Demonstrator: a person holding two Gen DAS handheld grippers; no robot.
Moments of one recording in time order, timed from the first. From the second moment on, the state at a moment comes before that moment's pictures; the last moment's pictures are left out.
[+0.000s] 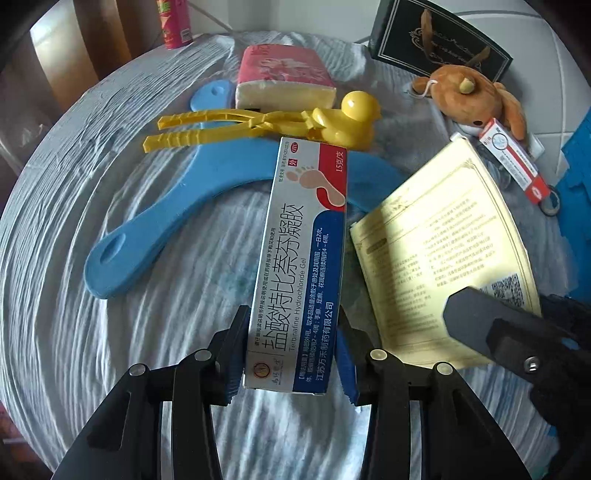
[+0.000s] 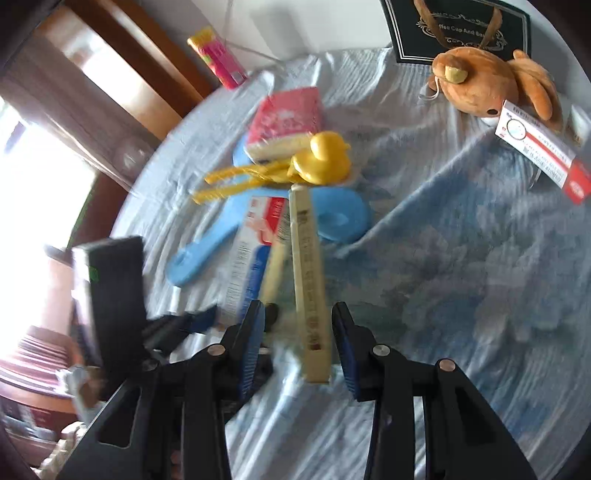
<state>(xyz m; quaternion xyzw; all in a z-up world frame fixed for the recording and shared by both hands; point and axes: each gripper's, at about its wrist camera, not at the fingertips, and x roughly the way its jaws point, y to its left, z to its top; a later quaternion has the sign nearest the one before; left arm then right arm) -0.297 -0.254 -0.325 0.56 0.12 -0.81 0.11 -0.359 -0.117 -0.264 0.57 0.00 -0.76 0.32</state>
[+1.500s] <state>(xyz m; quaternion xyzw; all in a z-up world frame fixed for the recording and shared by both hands) -0.256 -0.259 -0.255 0.45 0.06 -0.88 0.12 -0.327 -0.120 -0.242 0.51 0.07 -0.81 0.28</state>
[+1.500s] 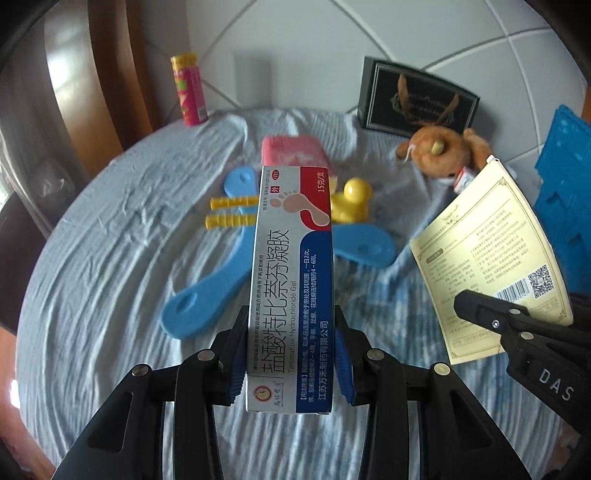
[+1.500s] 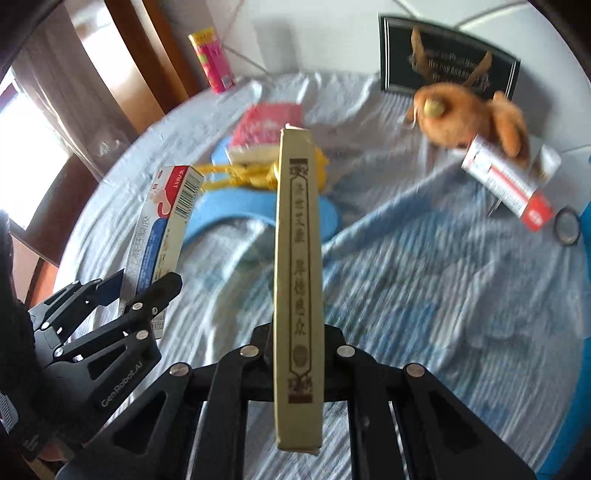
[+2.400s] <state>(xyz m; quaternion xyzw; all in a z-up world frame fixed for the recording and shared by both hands) -0.193 -0.212 -0.131 0.34 0.01 -0.94 0.03 -0.224 -0.063 -0.082 0.38 0.07 -0.91 0.16</state>
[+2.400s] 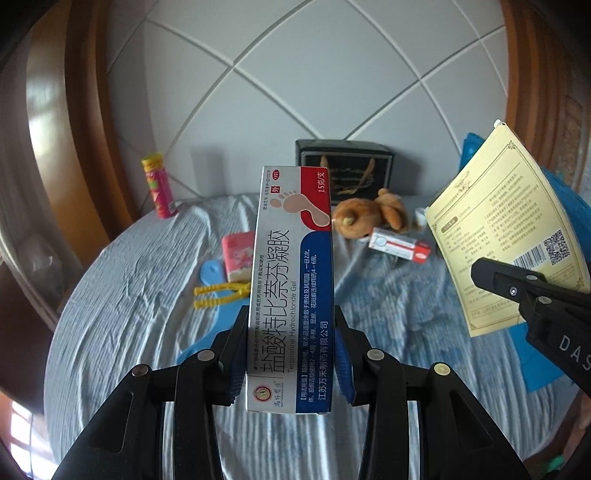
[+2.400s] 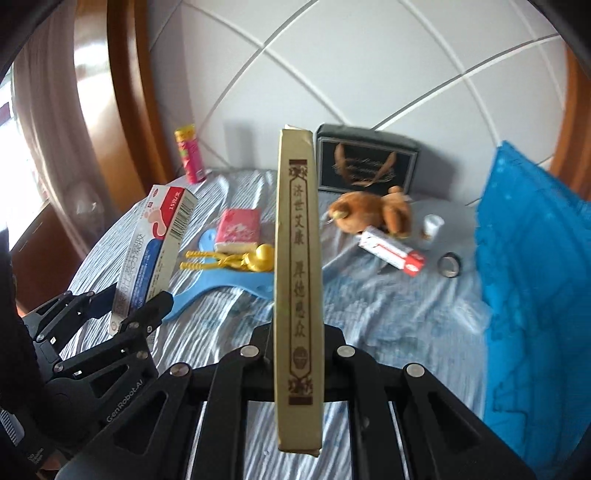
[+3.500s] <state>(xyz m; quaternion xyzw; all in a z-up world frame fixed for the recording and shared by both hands) -0.194 0.268 -0.040 0.32 -0.09 -0.93 -0.16 -0.158 0.370 -0.013 0.32 -0.03 -0.95 0.02</state>
